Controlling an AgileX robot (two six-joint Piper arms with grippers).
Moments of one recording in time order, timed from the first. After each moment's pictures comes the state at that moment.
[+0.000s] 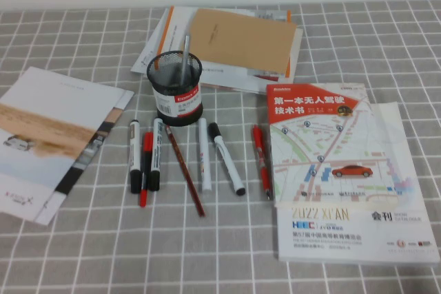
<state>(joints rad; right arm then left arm) 0.06 -0.02 0.03 0.19 0.41 0.03 -0.04 -0.01 0.03 0.00 0.38 0.03</state>
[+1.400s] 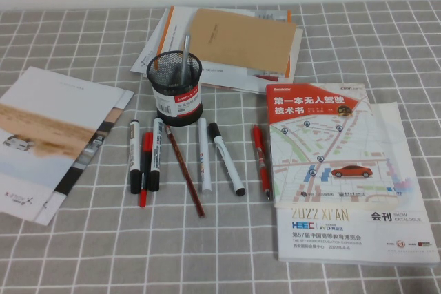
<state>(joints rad) 0.06 -0.02 0.03 0.19 0.41 0.03 -0.04 0.01 -0.04 -0.40 0.23 -0.14</state>
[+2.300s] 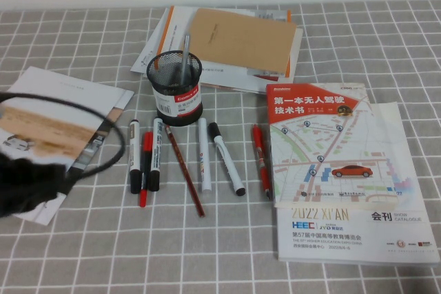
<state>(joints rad) 0.06 -0.02 0.03 0.19 0.41 0.03 -0.08 1.06 -0.77 -0.33 0.83 0.09</state>
